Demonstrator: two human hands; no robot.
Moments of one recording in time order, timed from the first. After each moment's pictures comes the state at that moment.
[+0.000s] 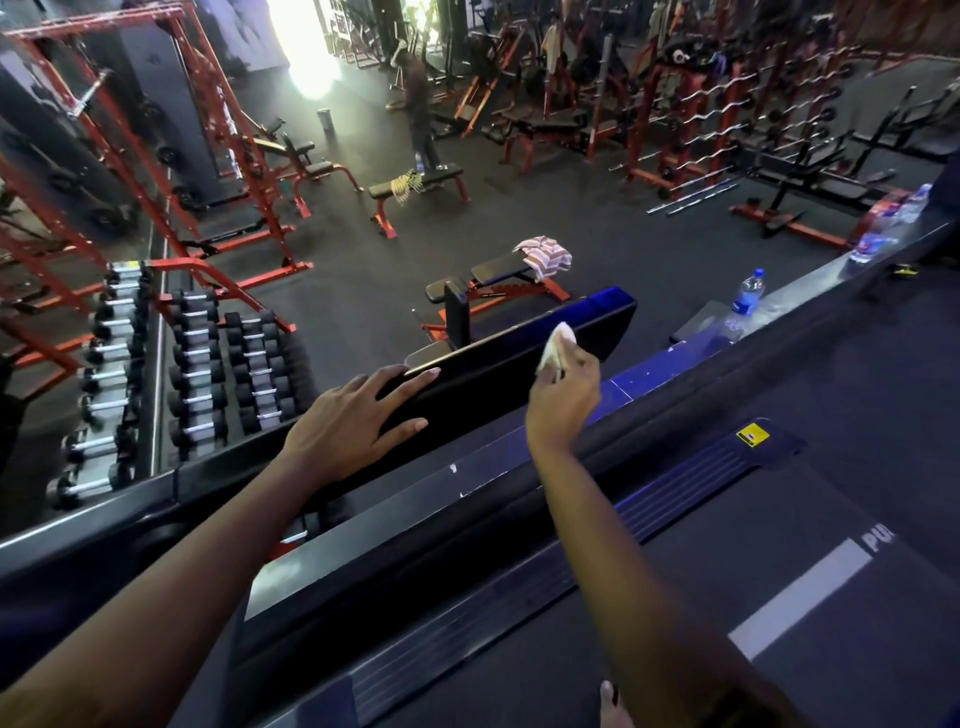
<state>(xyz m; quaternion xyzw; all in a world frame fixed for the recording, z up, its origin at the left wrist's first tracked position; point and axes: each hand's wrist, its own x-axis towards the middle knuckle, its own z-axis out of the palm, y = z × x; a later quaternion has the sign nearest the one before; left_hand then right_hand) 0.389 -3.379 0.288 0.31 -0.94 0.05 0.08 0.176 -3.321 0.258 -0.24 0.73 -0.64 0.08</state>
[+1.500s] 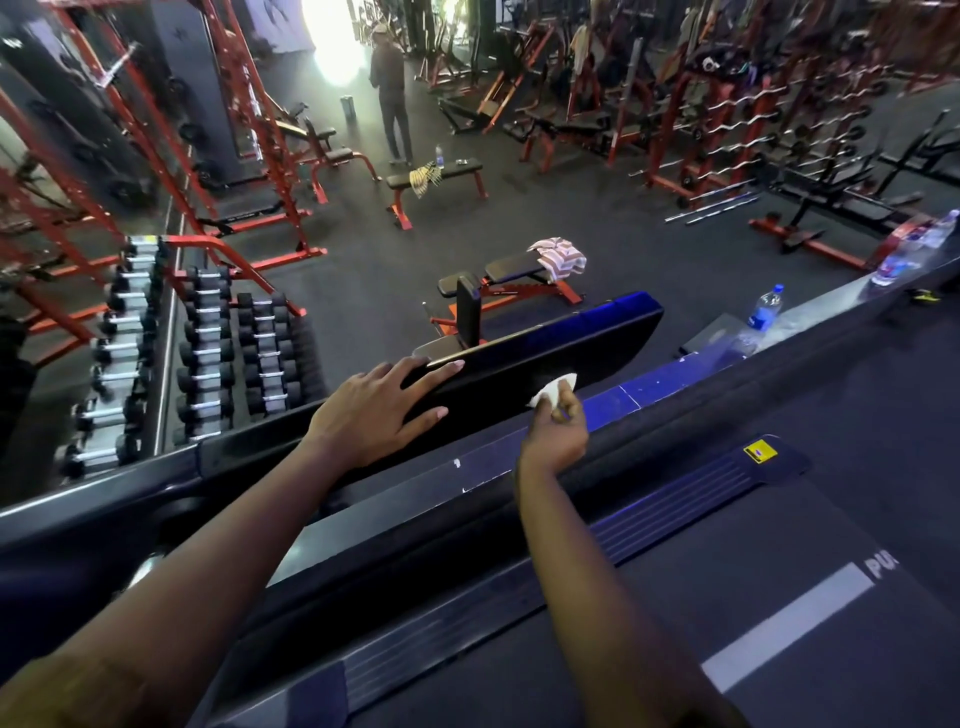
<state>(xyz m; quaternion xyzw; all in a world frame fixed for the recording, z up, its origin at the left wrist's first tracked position) 0.389 -3.381 0.282 0.32 -0.94 0.07 0.09 0.211 -3.334 0.216 -0.02 0.63 -0.75 0.20</state>
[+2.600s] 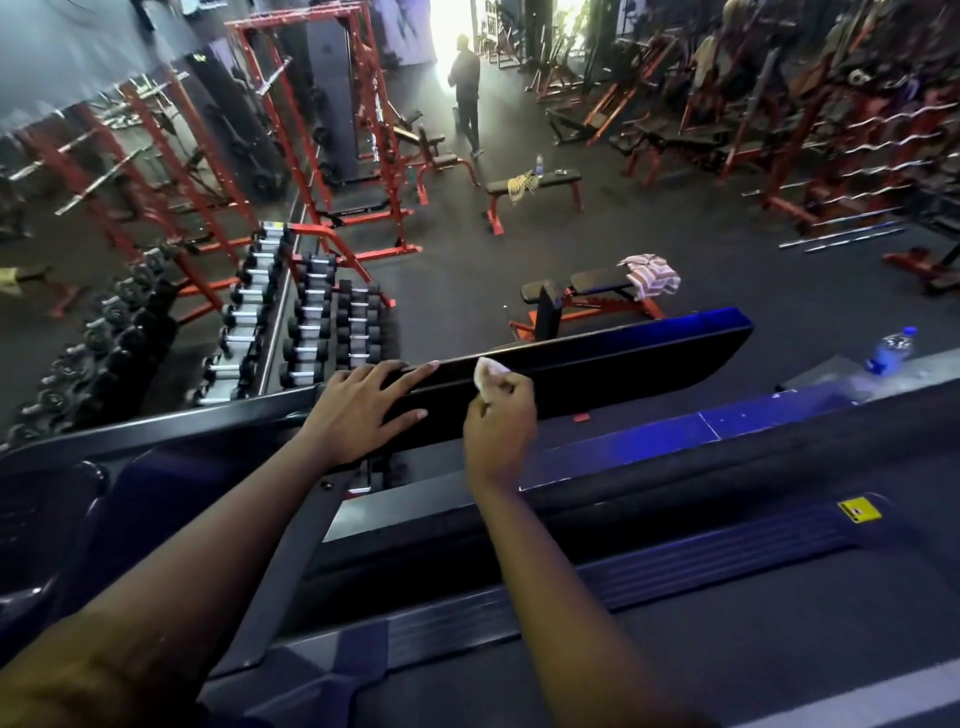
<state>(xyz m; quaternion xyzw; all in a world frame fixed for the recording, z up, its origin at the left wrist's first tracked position) 0.485 -3.346 0.287 0.46 -0.88 0.12 0.06 0.318 -3.309 0.253 -0.41 0.65 -0.63 0.14</state>
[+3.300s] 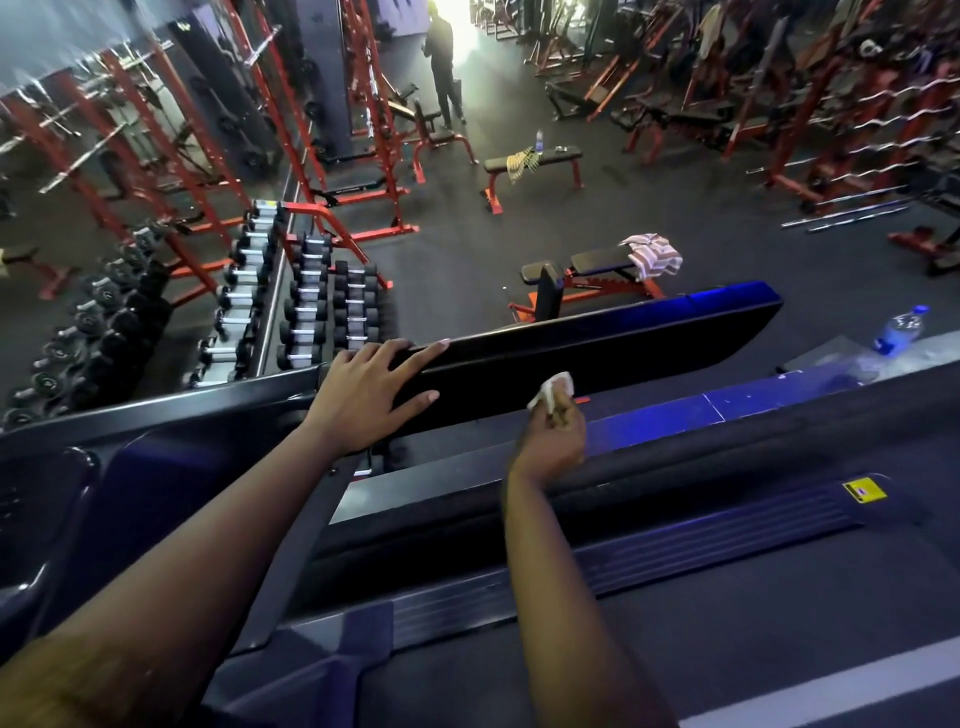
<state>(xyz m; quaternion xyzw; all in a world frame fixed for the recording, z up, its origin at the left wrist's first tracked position) 0.486 -3.348 0.278 0.45 -0.88 0.13 0.09 0.307 -3.315 0.203 -0.12 0.66 -0.72 0.19</state>
